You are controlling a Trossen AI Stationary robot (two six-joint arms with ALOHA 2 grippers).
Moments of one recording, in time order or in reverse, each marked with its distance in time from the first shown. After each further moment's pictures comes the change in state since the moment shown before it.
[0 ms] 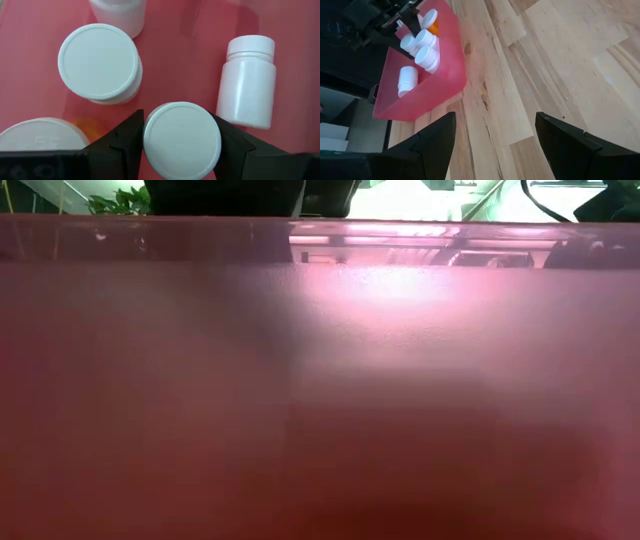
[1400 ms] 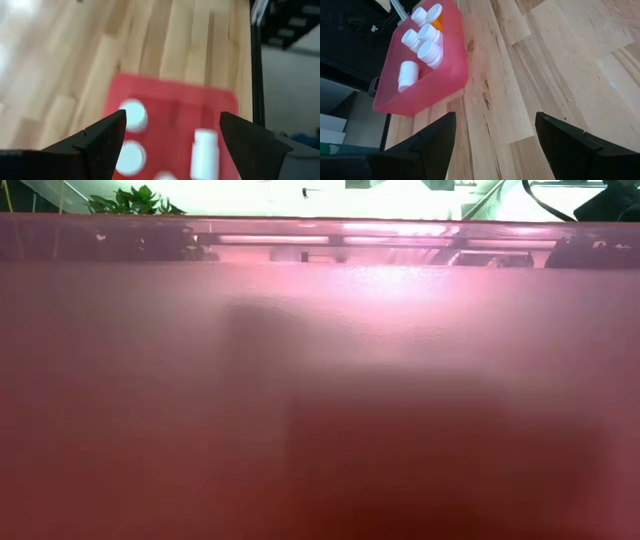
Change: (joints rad) left arm 0.001 -0.009 0.438 -0.283 -0.200 0.134; right arm 0.000 0.000 0.000 0.000 -0.016 -0.045
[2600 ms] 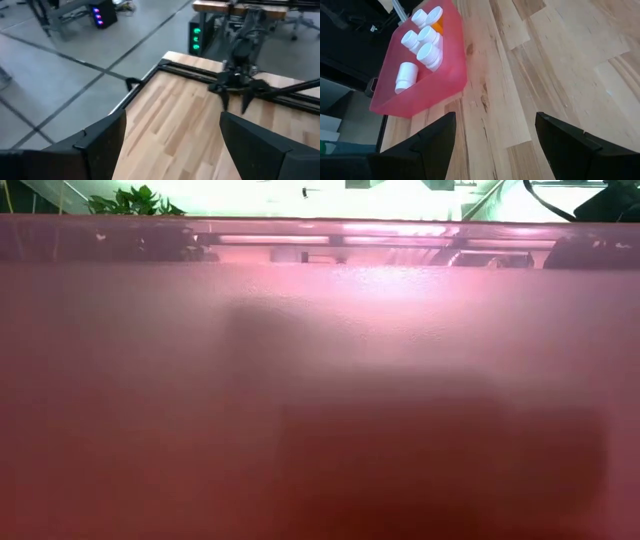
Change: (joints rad) left arm 0.148 -0.539 0.118 -0.324 -0.434 0.170; right arm 0.000 -0.001 -0.001 0.009 0.013 -0.026
